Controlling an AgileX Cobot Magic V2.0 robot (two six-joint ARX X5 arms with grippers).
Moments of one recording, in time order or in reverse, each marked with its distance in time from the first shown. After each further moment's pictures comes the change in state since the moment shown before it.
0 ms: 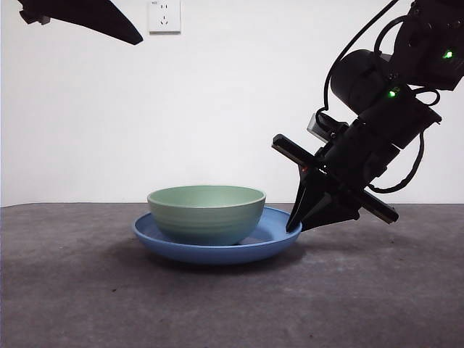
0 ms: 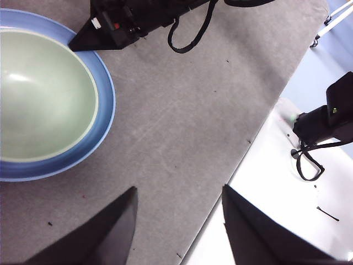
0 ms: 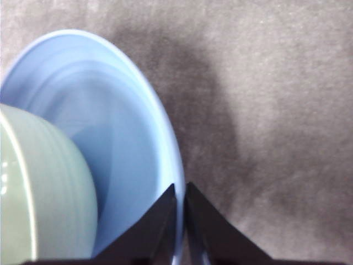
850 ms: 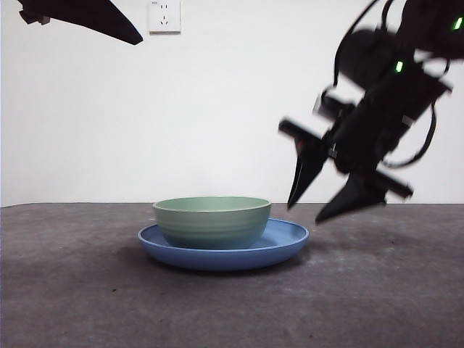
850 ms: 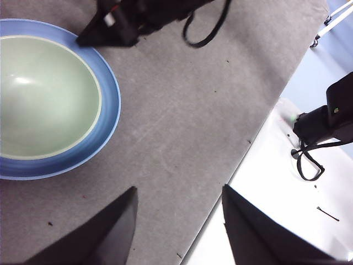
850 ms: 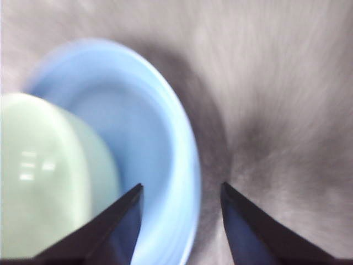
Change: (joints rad) left arm 0.000 0.000 0.000 0.000 0.000 0.000; right arm 0.010 -0.123 0.001 -0.132 0.079 -0.042
